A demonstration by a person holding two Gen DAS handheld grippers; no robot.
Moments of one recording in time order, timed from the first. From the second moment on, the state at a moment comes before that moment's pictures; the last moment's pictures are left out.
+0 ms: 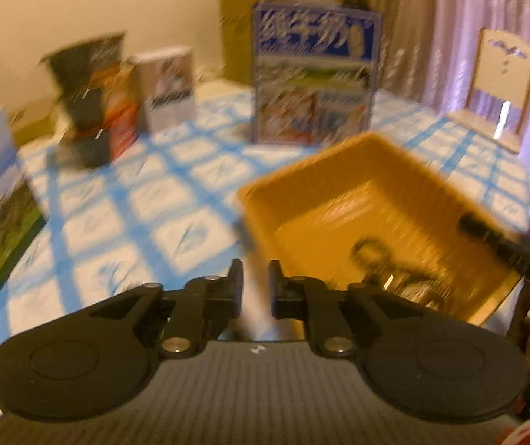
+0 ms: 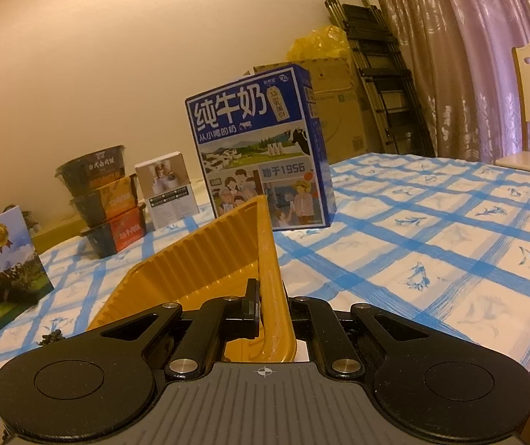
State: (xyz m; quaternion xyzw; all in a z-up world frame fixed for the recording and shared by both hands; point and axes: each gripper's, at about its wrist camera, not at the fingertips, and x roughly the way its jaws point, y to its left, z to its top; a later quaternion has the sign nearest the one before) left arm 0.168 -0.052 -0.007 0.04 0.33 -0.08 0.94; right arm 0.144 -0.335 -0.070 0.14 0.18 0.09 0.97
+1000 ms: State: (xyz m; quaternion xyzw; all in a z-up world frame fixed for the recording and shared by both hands) left arm 0.192 -0.038 -0.036 -0.01 0.37 -0.07 0.93; right arm 0.147 -0.332 -0.071 0.14 0.18 0.09 0.97
